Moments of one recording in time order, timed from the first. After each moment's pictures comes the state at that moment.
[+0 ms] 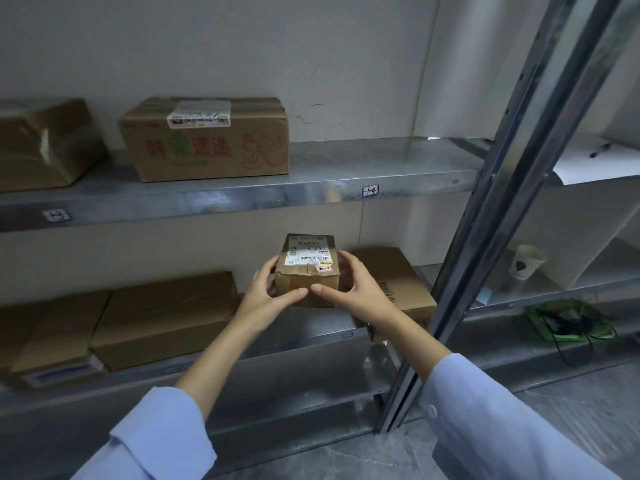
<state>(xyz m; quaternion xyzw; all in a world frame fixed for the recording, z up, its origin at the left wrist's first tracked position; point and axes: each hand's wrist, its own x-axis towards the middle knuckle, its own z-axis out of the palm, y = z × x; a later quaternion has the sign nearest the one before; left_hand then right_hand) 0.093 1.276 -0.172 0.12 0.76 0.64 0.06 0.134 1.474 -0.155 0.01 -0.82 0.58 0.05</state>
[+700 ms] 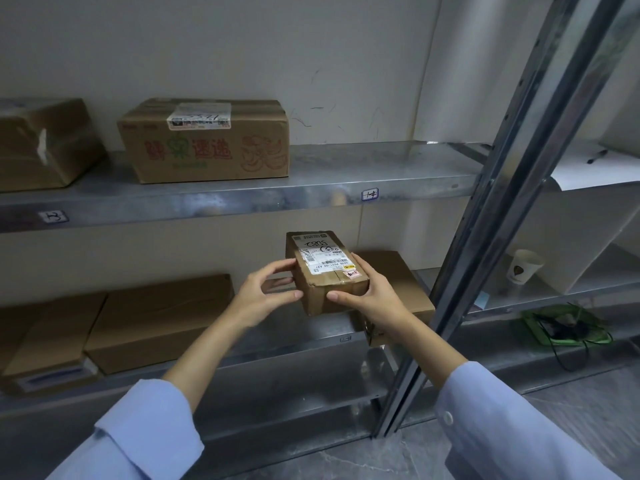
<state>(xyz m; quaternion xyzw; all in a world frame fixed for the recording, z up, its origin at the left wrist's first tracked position) 0.082 1.270 -0.158 0.21 0.76 0.62 0.08 0.141 1.495 -0.152 0.02 -0.82 0.57 0.07</state>
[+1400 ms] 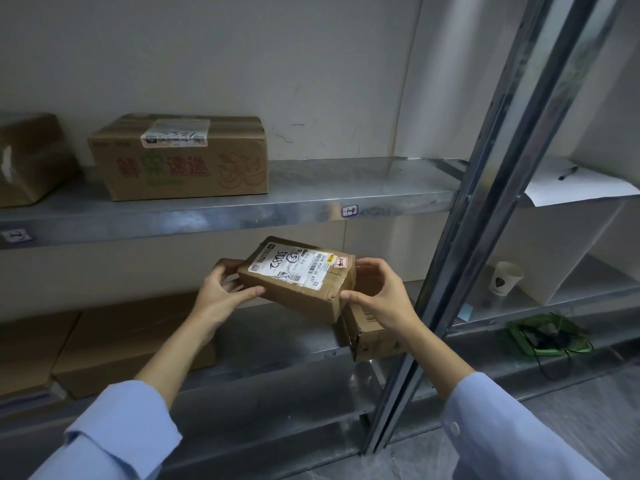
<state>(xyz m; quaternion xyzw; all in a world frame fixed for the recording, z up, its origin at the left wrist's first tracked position) 0.044 1.256 -0.163 0.07 0.74 0.67 0.04 0.141 1.536 -0.136 -0.05 -0.84 0.51 0.16</state>
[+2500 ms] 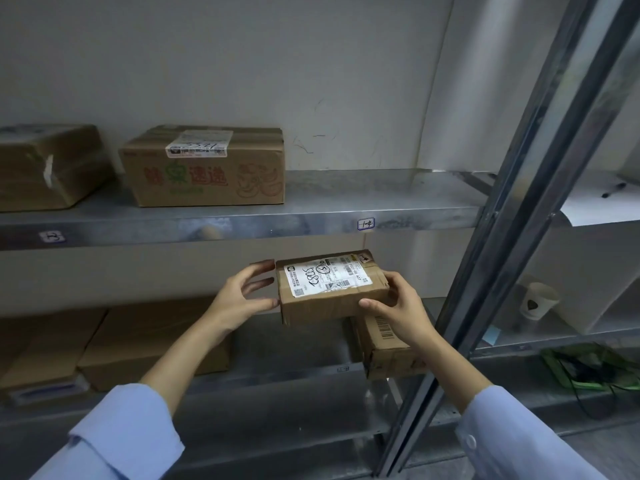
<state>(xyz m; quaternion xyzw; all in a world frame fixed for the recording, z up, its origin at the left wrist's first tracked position) 0.054 1.261 -0.142 0.18 0.75 0.63 0.05 0.120 1.557 -0.149 -0.02 -0.83 0.54 0.13</state>
